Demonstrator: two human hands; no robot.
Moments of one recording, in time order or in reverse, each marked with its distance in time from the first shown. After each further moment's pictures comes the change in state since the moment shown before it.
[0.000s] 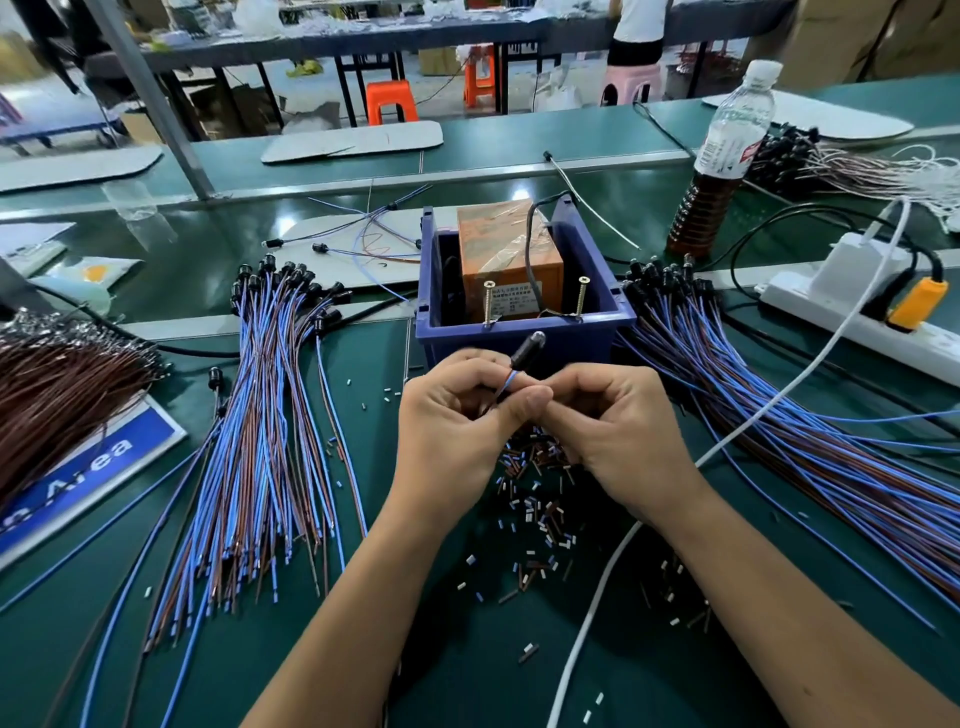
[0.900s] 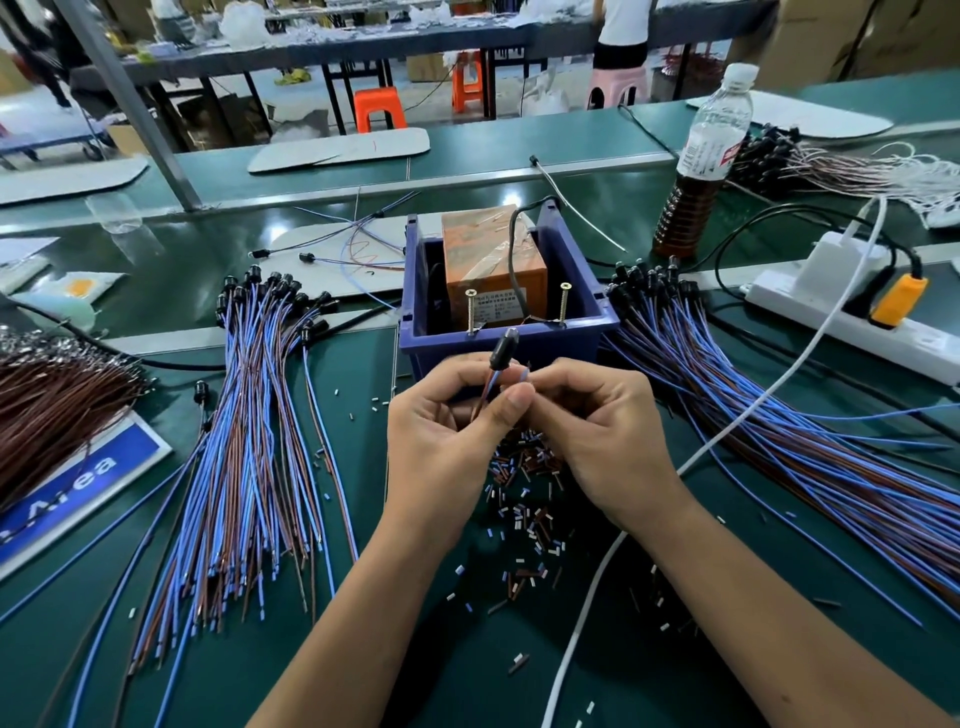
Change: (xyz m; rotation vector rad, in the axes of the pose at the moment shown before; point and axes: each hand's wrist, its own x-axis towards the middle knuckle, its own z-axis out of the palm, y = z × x) left_hand -0.006 0.007 0.010 -0.130 0.063 -0.045; right_hand 0.002 0.012 0.003 0.145 0.029 -0.098
